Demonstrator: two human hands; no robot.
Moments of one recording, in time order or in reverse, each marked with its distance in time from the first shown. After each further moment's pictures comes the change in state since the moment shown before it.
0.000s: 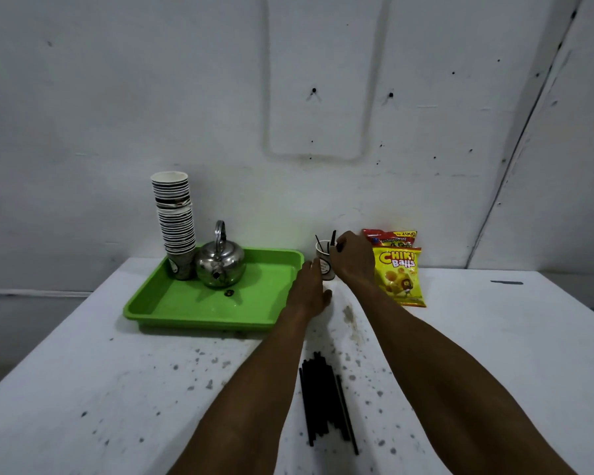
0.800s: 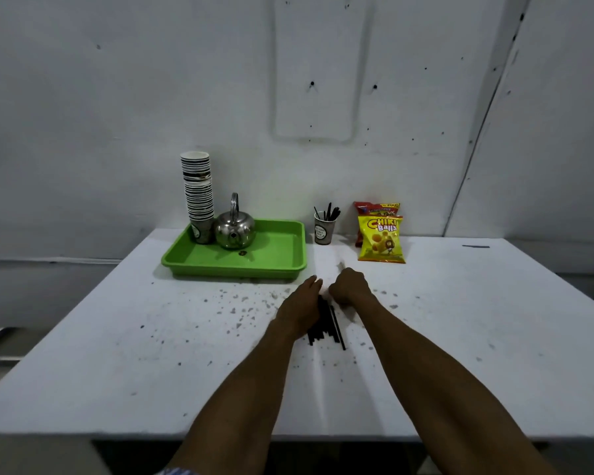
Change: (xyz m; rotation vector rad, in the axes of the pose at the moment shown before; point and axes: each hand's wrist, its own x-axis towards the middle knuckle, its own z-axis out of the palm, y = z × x) left_hand -0.177 0.018 -0.011 0.083 -0.174 0.139; right_hand -0.165 0.016 -0.046 -0.225 -0.489 0.261
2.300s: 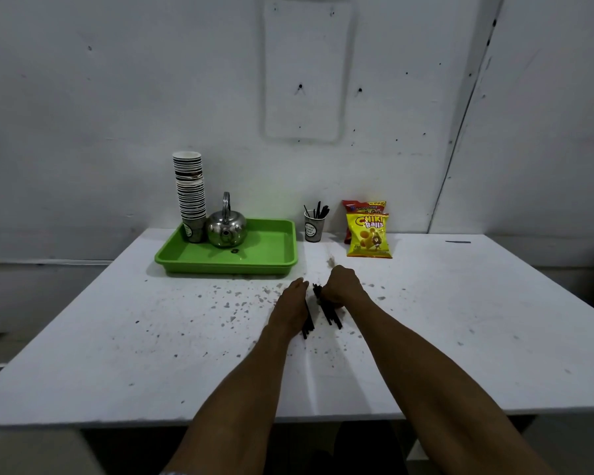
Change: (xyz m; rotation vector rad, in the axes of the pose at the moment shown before) left_hand -0.017 -0.005 0.017 -0.146 0.109 -0.094; right_hand -0.035 -0.002 -0.012 -0.053 0.003 -0.036
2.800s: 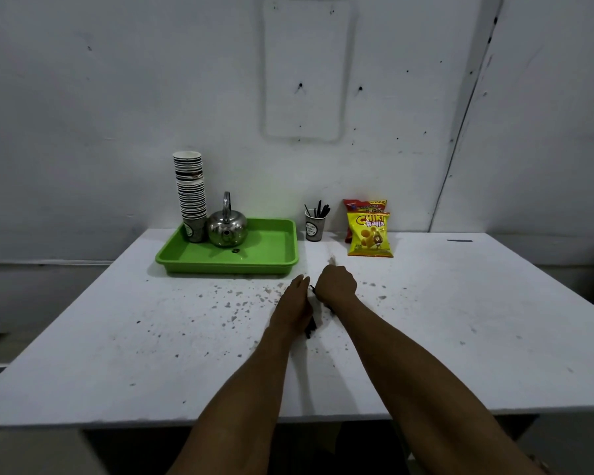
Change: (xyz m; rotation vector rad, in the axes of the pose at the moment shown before) left_hand -0.002 0.008 -0.001 -0.013 0.046 0.046; right_hand -0.012 -0.020 0.008 -0.076 0.137 0.016
